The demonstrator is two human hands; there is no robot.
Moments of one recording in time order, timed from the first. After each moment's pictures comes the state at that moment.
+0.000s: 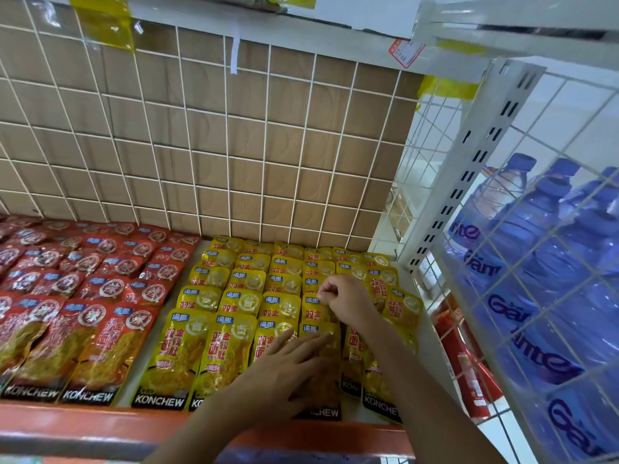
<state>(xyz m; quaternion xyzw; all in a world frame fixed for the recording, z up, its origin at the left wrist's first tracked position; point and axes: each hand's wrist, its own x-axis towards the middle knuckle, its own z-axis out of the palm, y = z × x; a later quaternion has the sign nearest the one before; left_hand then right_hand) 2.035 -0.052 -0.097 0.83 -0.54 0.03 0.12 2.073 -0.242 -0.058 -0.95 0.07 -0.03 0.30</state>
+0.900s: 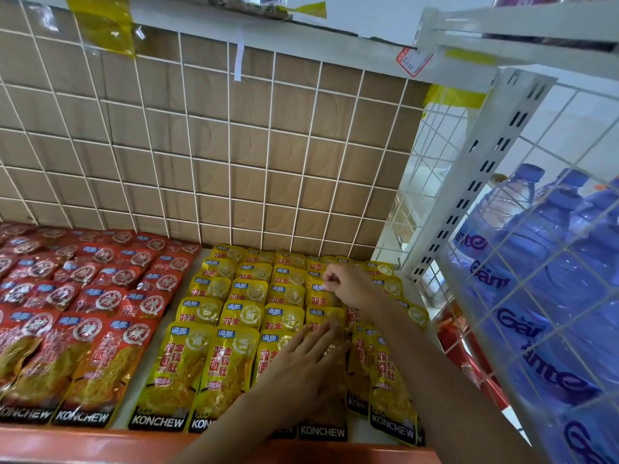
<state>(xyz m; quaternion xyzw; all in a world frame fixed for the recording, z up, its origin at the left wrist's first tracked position) 2.046 -0.084 -0.099 0.87 -0.49 0.02 0.03 2.116 -0.261 -0.045 -0.97 0.04 0.04 0.23</state>
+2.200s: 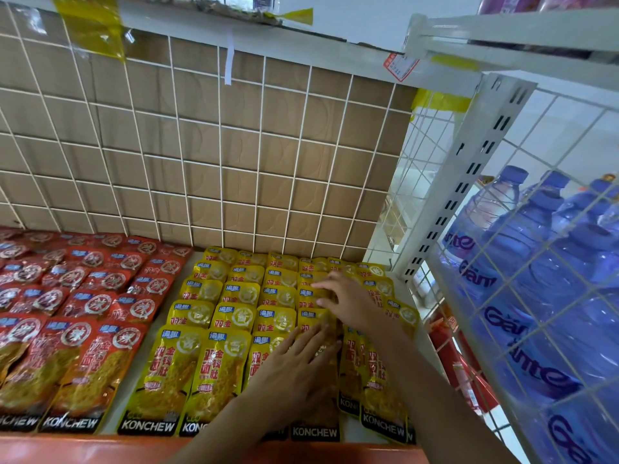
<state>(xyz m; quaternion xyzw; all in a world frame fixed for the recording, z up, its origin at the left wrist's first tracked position) 2.045 -0.083 -0.103 0.86 -0.49 0.09 0.06 2.086 -0.264 -0.053 -0.98 -0.03 -0.01 0.20</state>
